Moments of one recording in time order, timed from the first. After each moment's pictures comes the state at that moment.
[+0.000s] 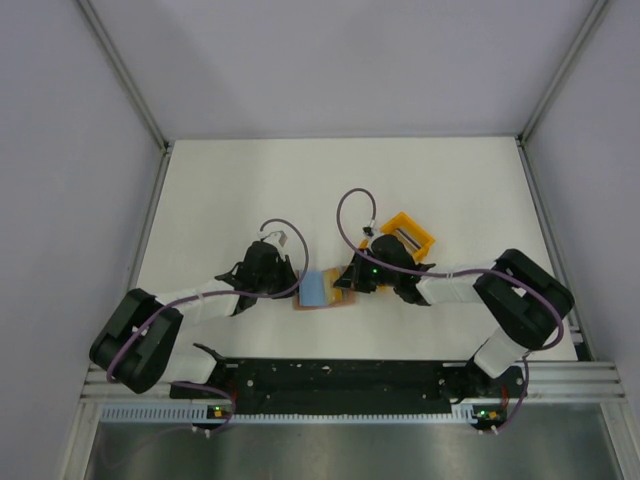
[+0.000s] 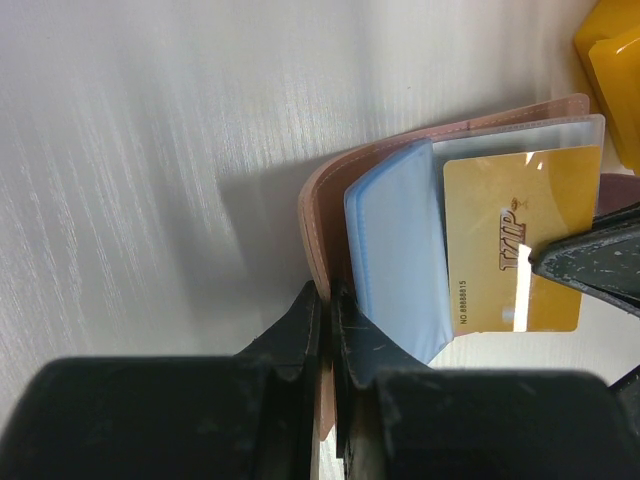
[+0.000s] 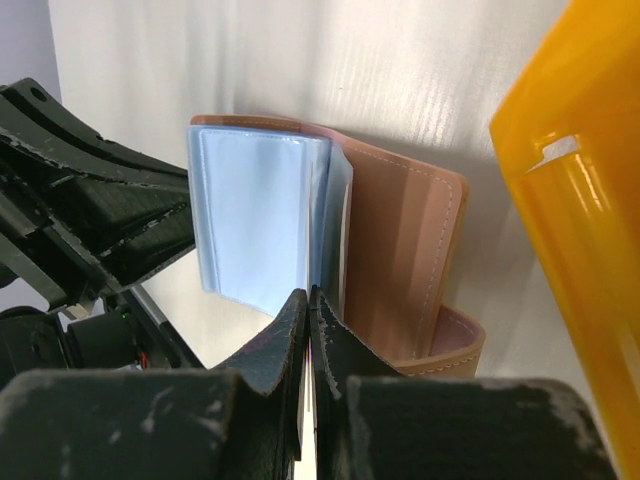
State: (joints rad) left arm -0.53 1.34 0.45 0.12 0.17 -0.62; right arm 0.76 1.62 0.61 0.40 -0.26 0.91
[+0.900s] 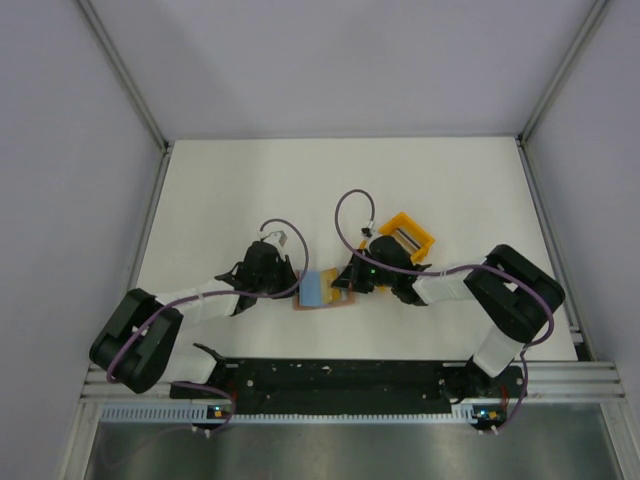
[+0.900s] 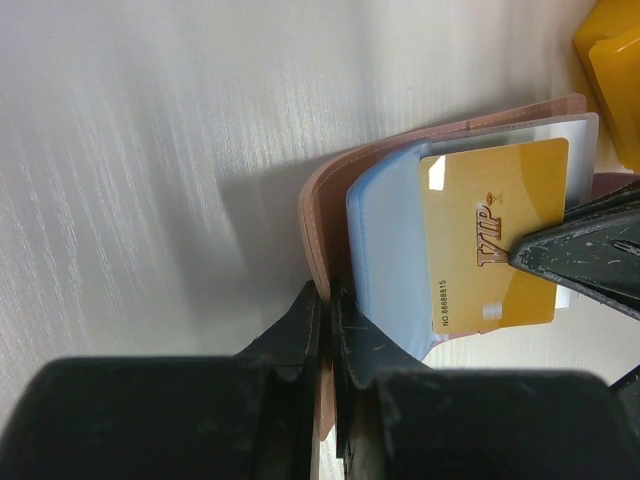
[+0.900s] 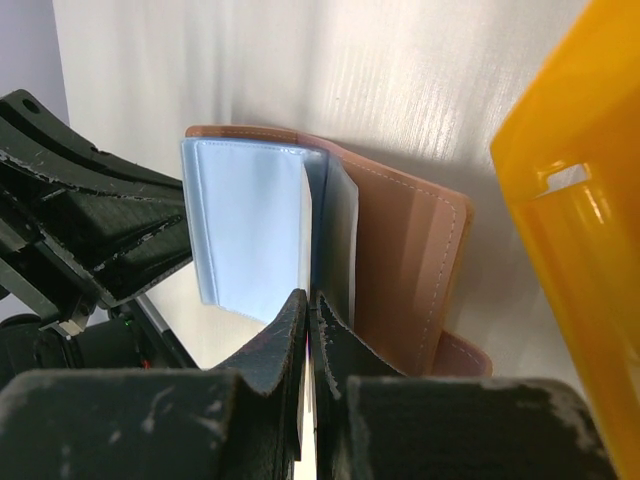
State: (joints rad) left arm -0.53 1.34 0.45 0.12 0.17 -0.62; right arm 0.76 1.67 0.61 0.46 -0.26 0.93
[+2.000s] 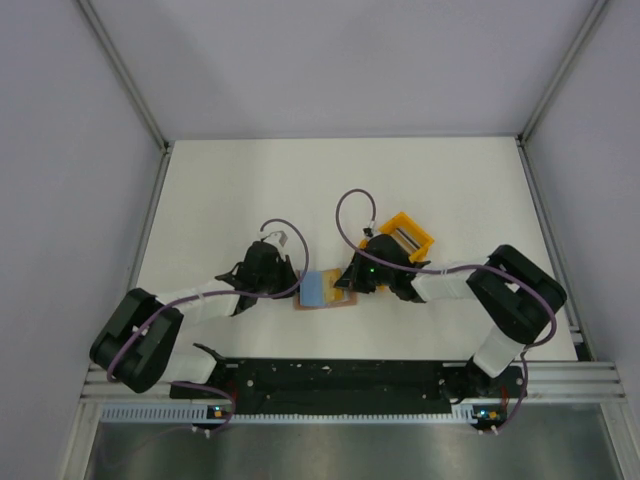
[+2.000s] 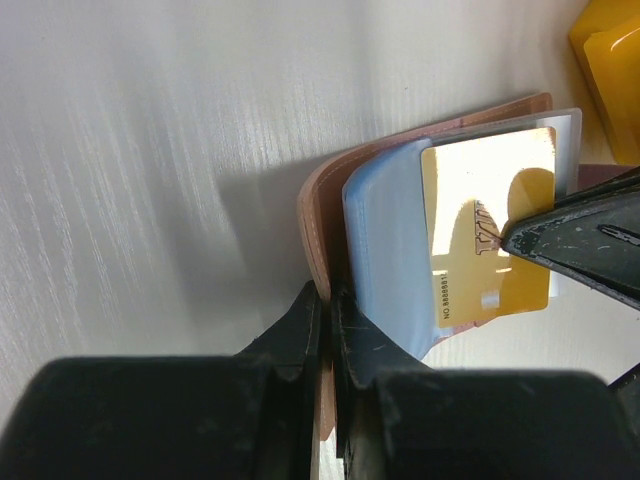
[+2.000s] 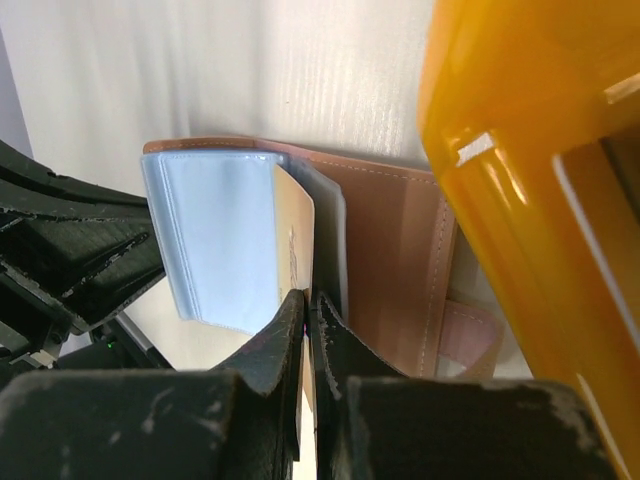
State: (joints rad) left arm -0.53 1.34 0.45 0.12 0.17 -0.62; right arm 0.76 1.67 0.65 0.35 -0.20 0.95
